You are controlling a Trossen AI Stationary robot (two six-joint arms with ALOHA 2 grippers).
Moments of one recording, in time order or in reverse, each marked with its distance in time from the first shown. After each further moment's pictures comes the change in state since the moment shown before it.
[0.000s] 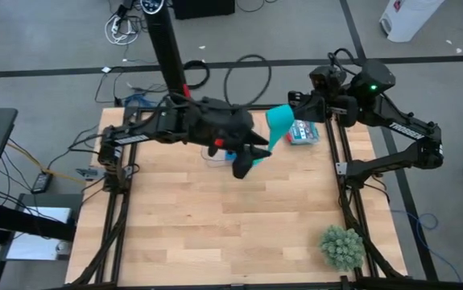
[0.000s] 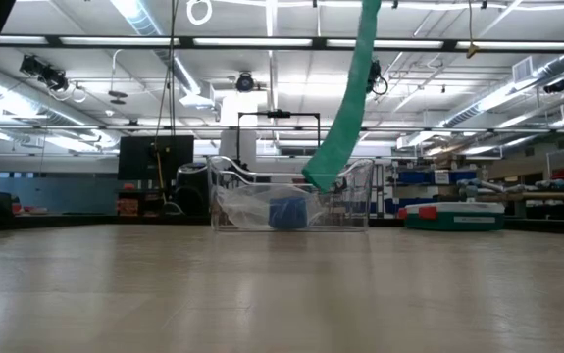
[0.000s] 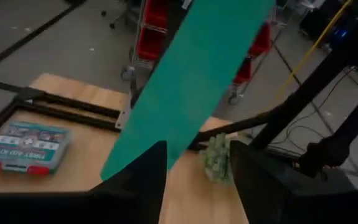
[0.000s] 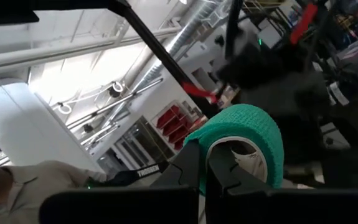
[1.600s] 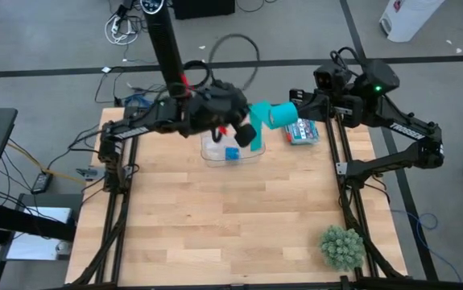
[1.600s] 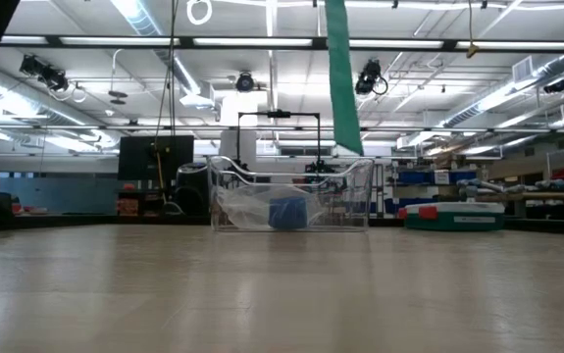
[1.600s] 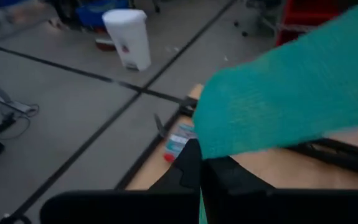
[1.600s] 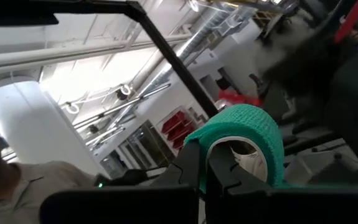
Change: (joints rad) left arm 0.086 -0.022 0.003 -0.080 -0.498 0.190; right arm 0.025 -0.001 0.000 0.060 0.018 -0.001
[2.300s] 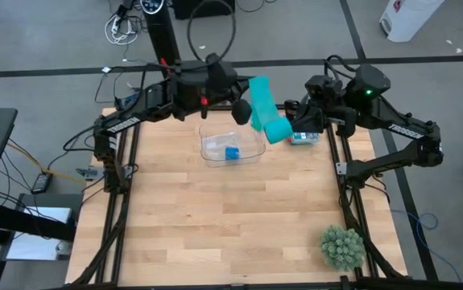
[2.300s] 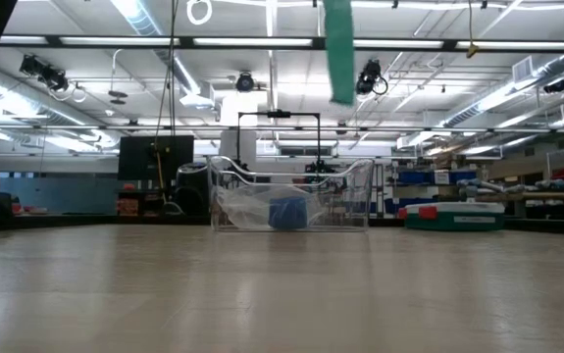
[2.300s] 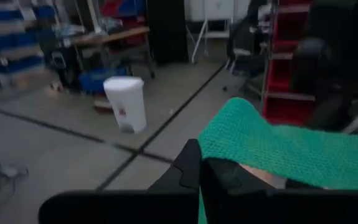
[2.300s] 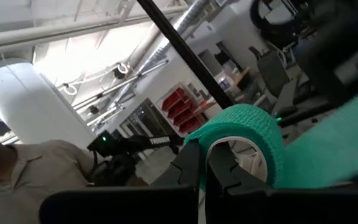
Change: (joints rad) left arm 0.085 -0.046 0.001 0.276 0.114 0.171; right arm 0.053 0.011 0.000 -0.128 -0.036 -0.071
